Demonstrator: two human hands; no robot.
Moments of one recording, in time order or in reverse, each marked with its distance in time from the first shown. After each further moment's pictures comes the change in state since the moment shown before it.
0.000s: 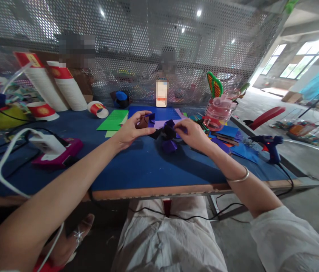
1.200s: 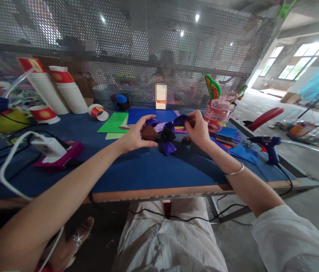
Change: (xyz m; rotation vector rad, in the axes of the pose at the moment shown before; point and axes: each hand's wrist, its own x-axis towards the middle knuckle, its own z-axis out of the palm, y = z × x) left_hand -0.002 -0.007 -0.009 0.393 -0.209 0.175; right_hand 0.005 0.019 0.006 0.194 0.318 0.181
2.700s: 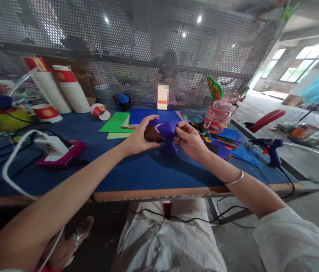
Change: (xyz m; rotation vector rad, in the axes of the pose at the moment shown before) left_hand -0.001 -0.004 0.011 0.083 0.066 0.132; right_hand -0.028 -0.045 0.022 1.099 -0.223 0.457
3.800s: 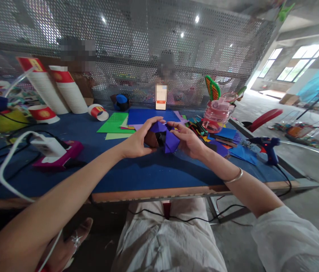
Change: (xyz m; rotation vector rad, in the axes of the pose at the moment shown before) left_hand -0.002 0.010 -0.001 0.037 -0.147 0.142; right_hand -0.002 -0.011 0.001 0.047 -0.135 0.220
